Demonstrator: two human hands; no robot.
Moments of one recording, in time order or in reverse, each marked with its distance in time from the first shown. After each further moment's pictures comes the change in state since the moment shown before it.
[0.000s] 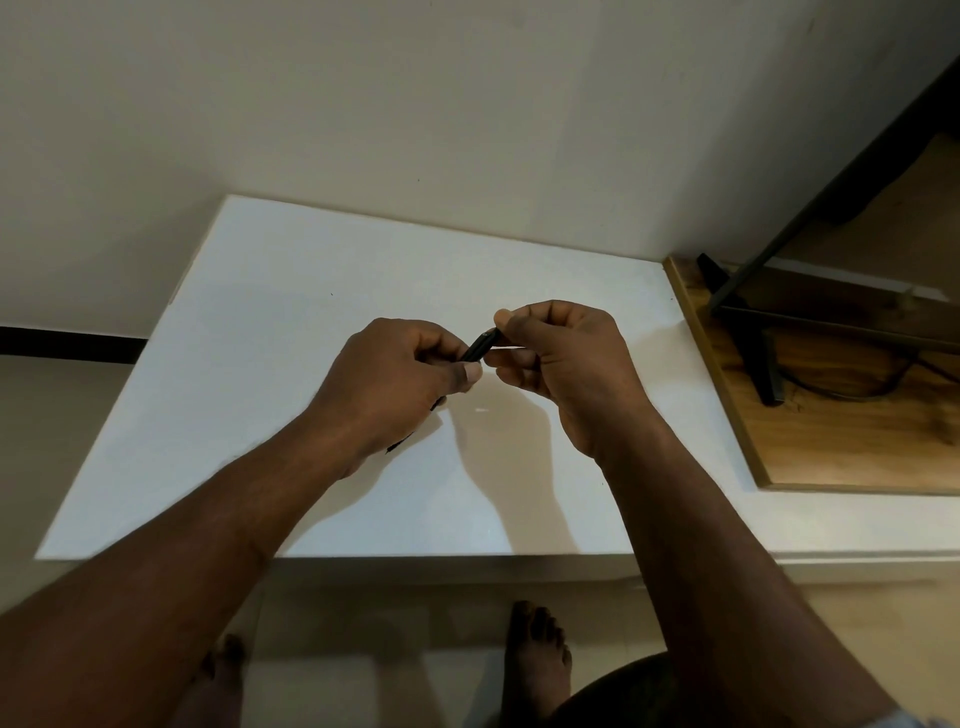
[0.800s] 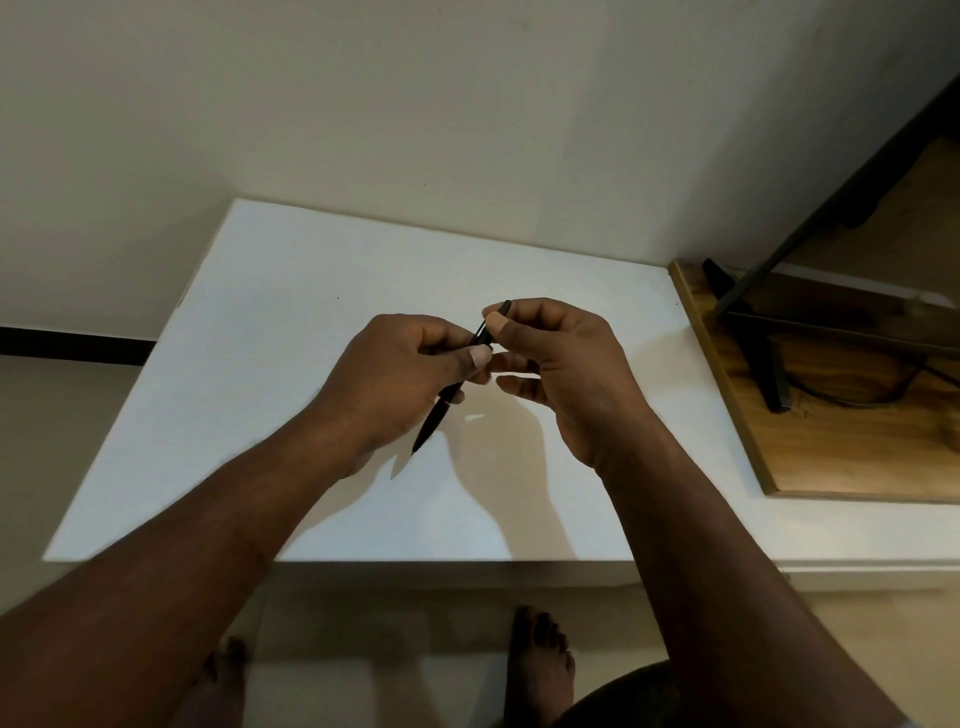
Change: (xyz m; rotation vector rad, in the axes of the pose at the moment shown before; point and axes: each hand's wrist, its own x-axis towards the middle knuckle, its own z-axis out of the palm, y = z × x) left_hand 0.001 0.006 -0.004 -0.127 -0.053 0.025; right_hand -0.007 -0.004 0.005 -0.032 -0.098 -0.022
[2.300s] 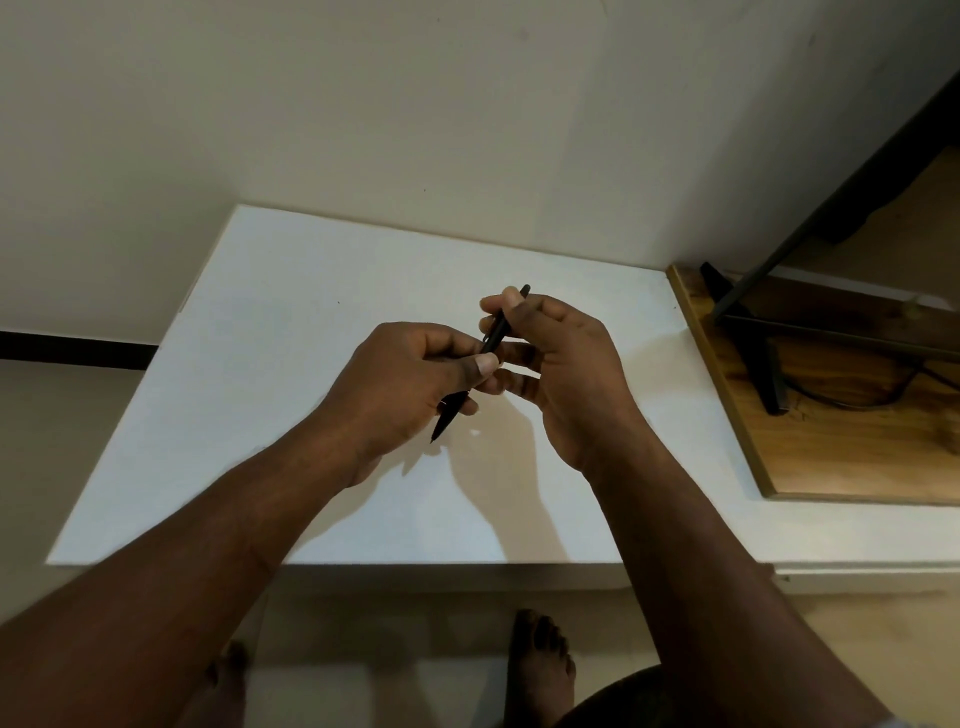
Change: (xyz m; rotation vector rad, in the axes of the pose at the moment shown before) left_hand -0.003 0.000 0.002 -0.102 -0.068 -0.001; right_hand 0.001 0.001 0.007 0.113 0.044 -0.038
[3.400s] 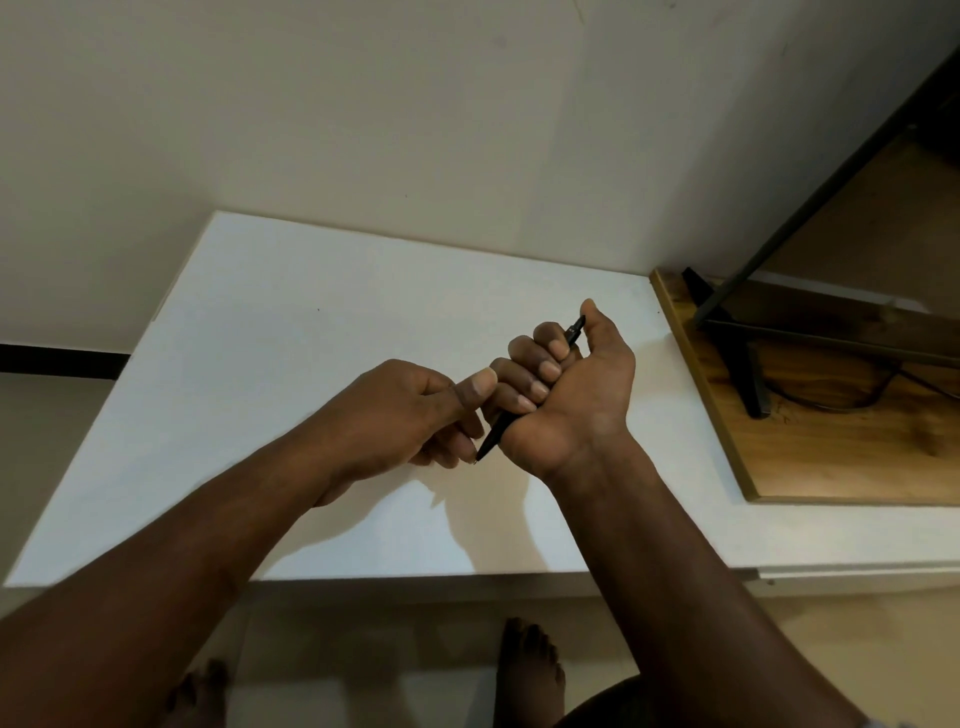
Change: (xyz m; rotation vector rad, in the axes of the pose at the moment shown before) left_hand -0.003 -0.003 0.006 0.186 -0.197 -0.127; right_hand -0.004 0.002 -0.003 0.895 0.025 0.315
